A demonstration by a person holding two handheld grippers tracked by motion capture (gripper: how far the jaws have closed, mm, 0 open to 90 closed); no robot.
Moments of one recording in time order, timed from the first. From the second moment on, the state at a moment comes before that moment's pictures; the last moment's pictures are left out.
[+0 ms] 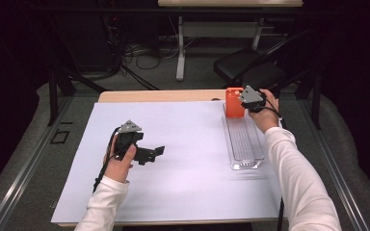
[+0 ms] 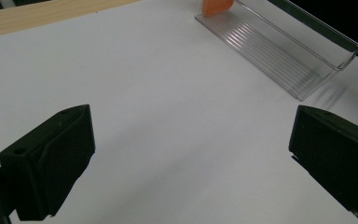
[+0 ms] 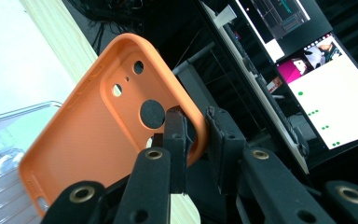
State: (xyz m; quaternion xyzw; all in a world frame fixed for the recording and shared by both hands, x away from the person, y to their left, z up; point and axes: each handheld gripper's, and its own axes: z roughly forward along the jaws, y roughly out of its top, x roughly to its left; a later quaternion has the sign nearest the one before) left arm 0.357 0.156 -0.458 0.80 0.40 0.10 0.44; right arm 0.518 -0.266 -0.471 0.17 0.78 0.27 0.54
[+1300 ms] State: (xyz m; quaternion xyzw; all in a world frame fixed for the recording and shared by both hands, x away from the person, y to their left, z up) left arm 0.356 0.161 -0.459 0.79 0.41 0.10 0.44; right arm 0.526 -0.270 -0.477 0.07 0.79 0.18 0.58
